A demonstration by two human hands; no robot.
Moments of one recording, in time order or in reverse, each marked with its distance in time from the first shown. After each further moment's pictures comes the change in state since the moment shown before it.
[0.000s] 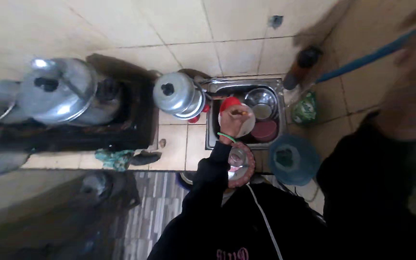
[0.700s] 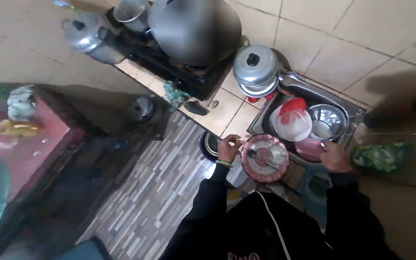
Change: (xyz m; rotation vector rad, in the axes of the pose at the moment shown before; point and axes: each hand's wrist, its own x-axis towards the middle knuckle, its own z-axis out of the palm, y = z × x) left_hand -0.177 -0.108 -0.100 0.113 0.500 -0.421; right_hand -0.155 0.011 0.156 -0.160 -1.309 0.323
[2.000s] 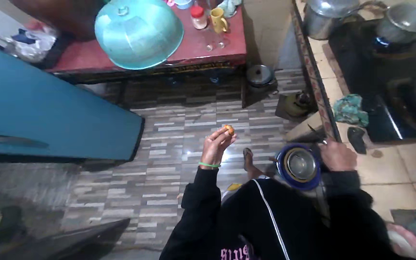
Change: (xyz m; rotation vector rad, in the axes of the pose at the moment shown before) left_hand -0.296 -0.307 -0.449 -1.303 0.940 -0.070; right_hand -0.174 -0.518 0.339 -0.384 -0.219 -0.767
